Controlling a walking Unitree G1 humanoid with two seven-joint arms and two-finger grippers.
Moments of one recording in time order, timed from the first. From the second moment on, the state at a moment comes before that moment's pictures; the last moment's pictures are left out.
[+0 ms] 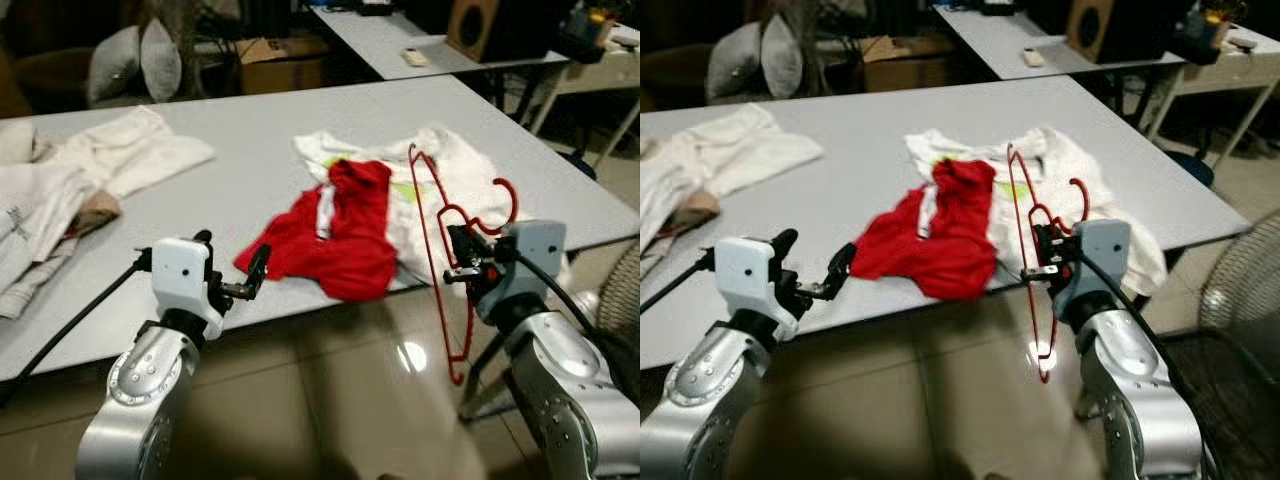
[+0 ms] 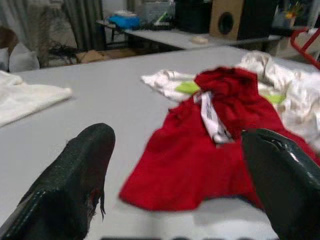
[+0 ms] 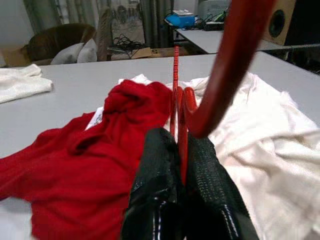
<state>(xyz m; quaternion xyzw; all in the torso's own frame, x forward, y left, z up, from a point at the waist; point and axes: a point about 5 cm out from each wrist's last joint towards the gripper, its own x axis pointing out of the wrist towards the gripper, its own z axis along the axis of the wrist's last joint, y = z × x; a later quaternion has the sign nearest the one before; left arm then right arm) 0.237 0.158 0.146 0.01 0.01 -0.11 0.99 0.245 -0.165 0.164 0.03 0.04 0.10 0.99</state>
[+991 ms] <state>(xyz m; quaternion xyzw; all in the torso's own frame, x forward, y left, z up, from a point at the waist) 0.253 0.184 0.147 0.02 0.00 -0.05 1.00 0.244 -0.152 0.152 0.02 0.05 0.15 0.99</state>
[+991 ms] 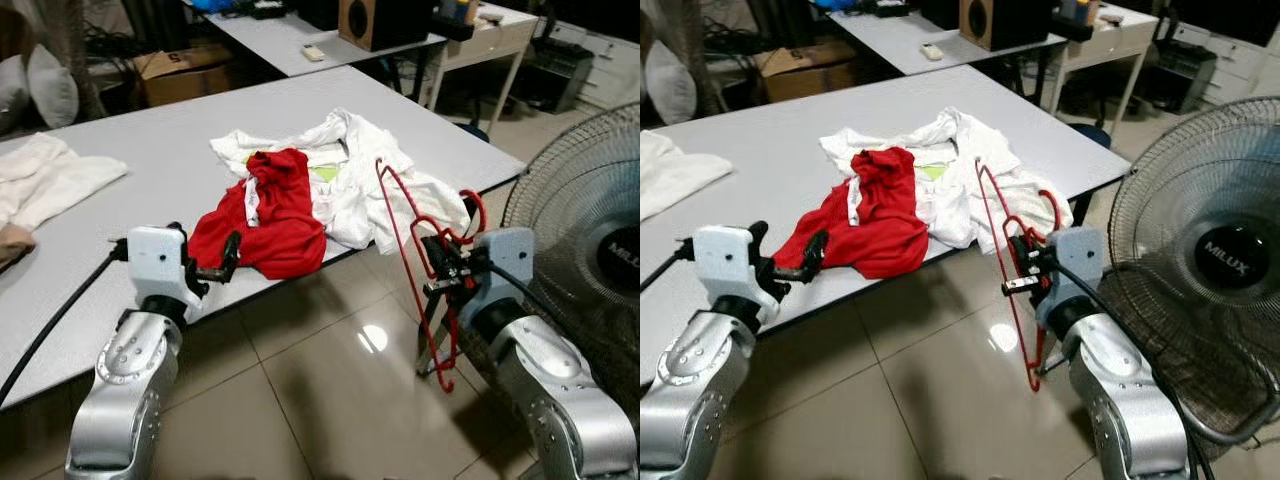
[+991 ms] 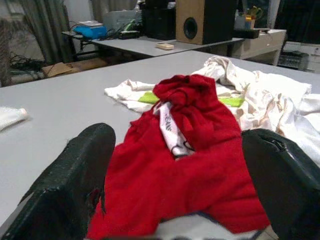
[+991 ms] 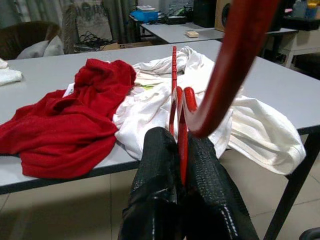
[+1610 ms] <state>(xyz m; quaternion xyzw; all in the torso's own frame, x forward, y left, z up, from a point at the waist) 0.257 0.187 0.151 0.03 0.01 -0.06 1.00 0.242 -0.150 0.151 0.01 0.05 0.16 0.99</state>
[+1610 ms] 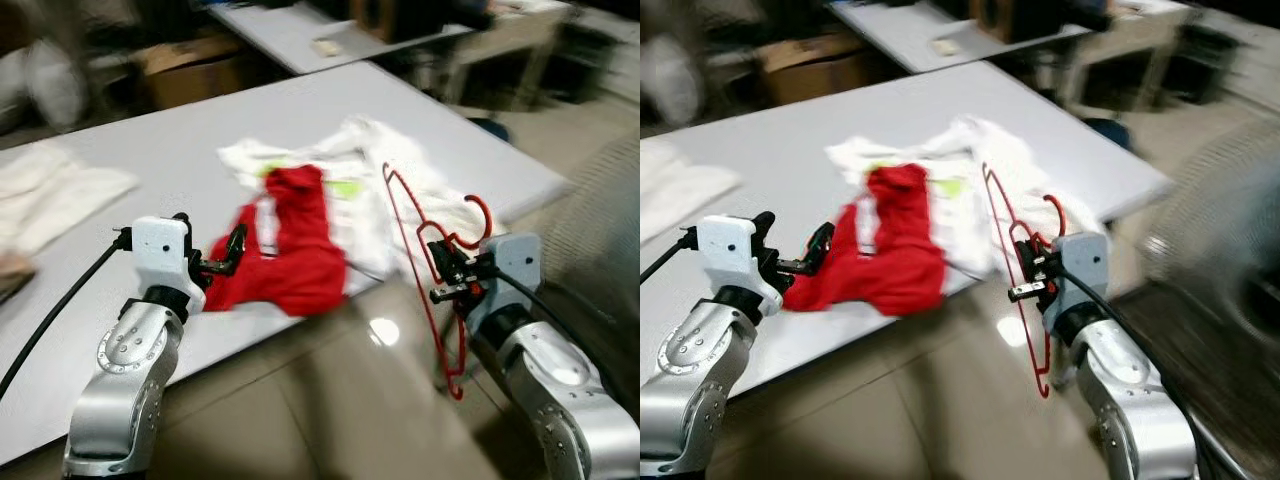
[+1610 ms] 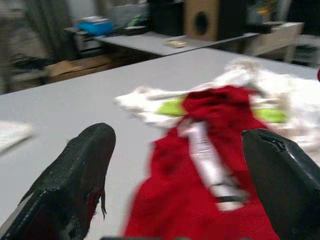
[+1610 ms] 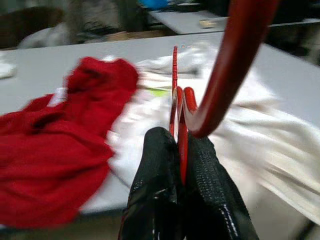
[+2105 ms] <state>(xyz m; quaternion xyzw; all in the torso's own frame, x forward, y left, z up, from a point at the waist) 0.259 0.186 0.143 0.01 0.03 -0.07 1.00 0.235 -0.152 0.155 0.01 0.04 0.16 0.99</state>
